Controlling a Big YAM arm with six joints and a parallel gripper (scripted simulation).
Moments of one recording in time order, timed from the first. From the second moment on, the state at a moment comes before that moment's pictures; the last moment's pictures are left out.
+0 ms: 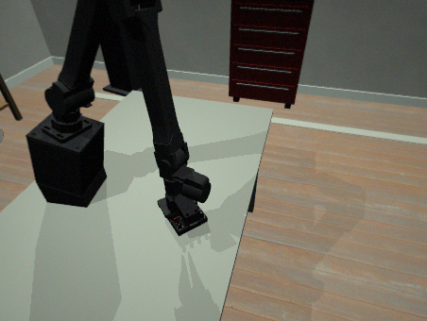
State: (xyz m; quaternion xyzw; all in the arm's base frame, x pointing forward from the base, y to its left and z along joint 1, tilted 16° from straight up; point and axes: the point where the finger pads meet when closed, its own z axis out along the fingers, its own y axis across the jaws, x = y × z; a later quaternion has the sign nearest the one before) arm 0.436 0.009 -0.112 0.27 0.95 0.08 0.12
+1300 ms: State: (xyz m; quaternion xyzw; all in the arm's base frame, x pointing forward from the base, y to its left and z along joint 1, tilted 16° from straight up) arm 0.430 0.009 -0.115 0.27 0.95 0.08 0.12
